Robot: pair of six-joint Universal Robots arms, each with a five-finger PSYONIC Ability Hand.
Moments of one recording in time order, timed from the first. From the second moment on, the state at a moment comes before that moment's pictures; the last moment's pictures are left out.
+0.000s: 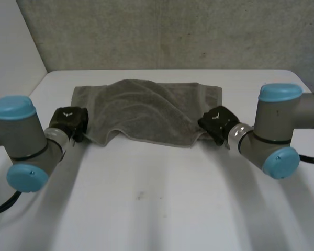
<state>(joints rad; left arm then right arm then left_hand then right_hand) 4.48 -2.20 -1.46 3.38 -1.51 3.37 1.94 -0.73 1.06 0.09 1.31 2.46 1.18 1.22 1.22 1.22 1.02 1.33 1.31 1.33 1.34 1.17</state>
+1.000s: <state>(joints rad) 4.62 -1.90 -1.70 3.21 -1.50 3.35 1.84 -1.04 1.28 0.35 1.50 2.32 1.18 1.22 1.22 1.22 1.02 1.31 1.32 1.34 1.34 1.16</state>
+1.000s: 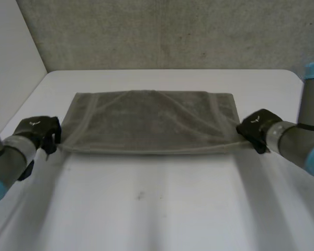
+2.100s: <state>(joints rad) 4.52 -2.62 -0.66 3.10 -1.59 3.38 1.86 -0.31 0.28 0.15 1.52 2.17 0.99 0.99 0.99 0.99 0.82 1.31 1.32 1.33 1.34 1.16</state>
